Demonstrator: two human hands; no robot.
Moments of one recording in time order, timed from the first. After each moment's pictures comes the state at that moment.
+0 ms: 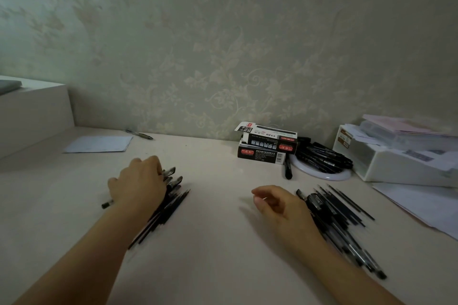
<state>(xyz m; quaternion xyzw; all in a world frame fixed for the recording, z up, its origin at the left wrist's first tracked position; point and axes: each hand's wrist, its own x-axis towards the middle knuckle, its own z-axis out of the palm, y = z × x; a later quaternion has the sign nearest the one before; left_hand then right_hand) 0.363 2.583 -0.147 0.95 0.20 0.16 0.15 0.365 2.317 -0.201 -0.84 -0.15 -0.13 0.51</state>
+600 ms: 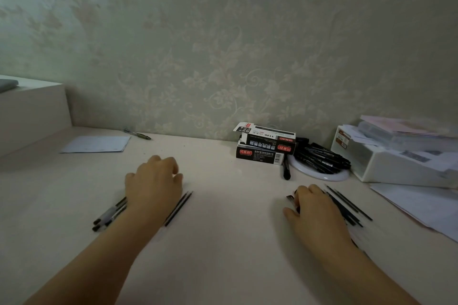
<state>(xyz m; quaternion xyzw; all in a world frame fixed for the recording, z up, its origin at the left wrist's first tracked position) 0.367 2.564 -0.155 0.95 0.12 0.24 0.14 0.360 2.285 -0.182 -0.97 -0.04 -0.20 0.11</state>
